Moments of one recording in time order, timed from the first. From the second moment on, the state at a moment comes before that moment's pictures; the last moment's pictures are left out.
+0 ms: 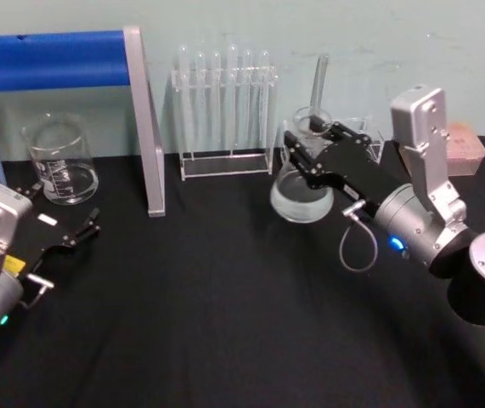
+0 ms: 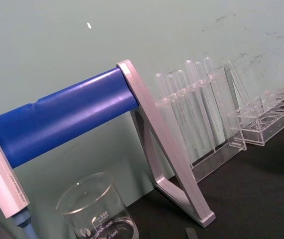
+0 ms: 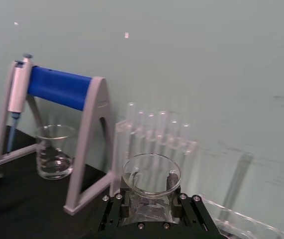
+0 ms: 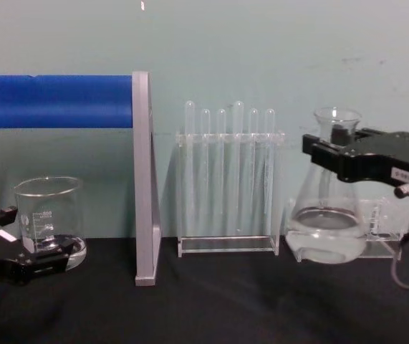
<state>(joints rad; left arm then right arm) -0.20 0.60 0.45 -1.41 -0.25 -0.12 0.03 0.28 0.31 -0.31 -1.50 0.26 -0.01 0.28</state>
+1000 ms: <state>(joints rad) -0.20 0.60 0.45 -1.41 -0.25 -0.12 0.03 0.29 0.26 -0.36 -1.51 0.23 -0.02 0.37</state>
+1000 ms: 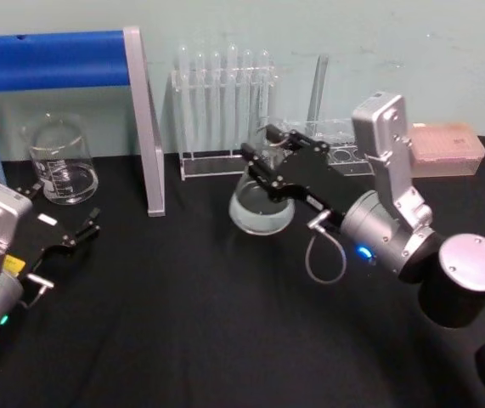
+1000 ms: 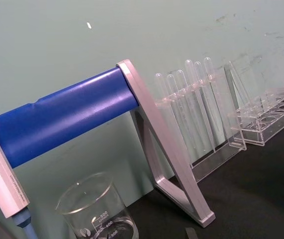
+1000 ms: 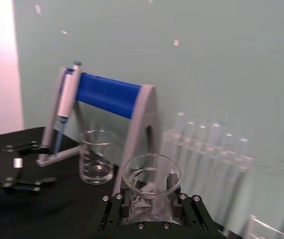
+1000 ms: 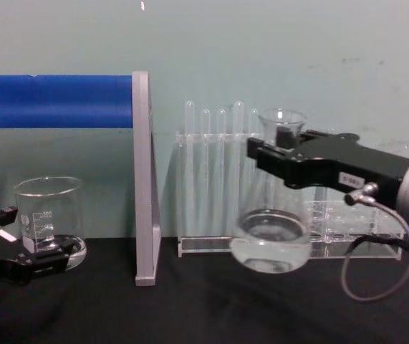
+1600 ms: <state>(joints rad) -0.20 0.60 0.45 -1.41 -0.25 -0.12 0.03 0.29 0.27 -0.47 -1.55 0.29 -0.02 0.46</state>
